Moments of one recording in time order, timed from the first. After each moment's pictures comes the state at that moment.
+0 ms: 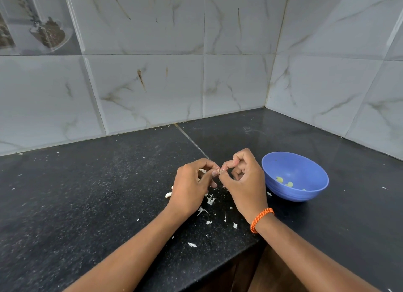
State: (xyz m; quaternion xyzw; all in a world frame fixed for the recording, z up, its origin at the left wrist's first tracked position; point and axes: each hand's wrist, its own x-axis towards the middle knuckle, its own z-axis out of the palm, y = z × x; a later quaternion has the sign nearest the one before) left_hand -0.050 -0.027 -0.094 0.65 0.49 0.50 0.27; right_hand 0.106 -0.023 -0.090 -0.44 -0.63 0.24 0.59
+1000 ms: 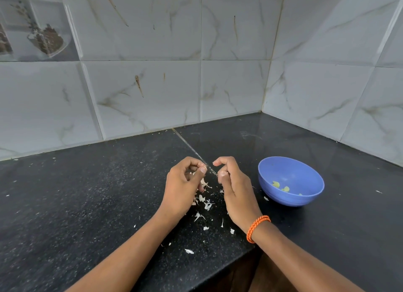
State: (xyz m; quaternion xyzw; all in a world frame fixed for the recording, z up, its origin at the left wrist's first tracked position) left_hand -0.061 -0.019 -0.096 0.59 0.46 0.58 0.30; right_hand 0.108 -0.024 -0.097 -0.44 -0.73 0.17 0.49
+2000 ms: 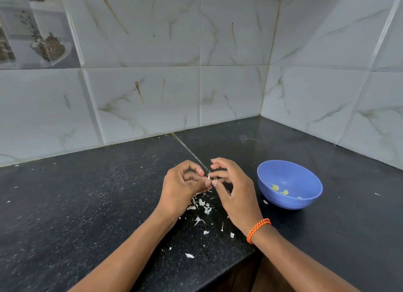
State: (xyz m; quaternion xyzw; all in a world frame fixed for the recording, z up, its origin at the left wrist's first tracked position) left_hand -0.065 -0.022 -0.085 0.55 0.42 0.58 0.42; right_hand 0.107 -0.025 -0.088 -0.38 -0.74 0.17 0.53
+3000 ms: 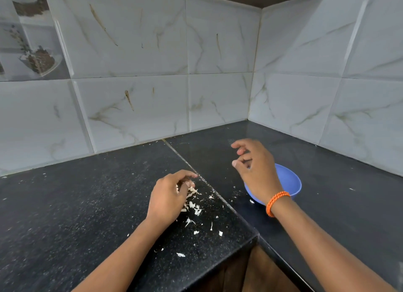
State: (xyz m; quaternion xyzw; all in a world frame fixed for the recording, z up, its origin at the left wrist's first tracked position) left_hand -0.073 -0.022 -0.094 0.69 0.53 0.47 0.13; right_hand 0.173 -0.009 -0.031 -0.48 -0.69 0.11 0.53
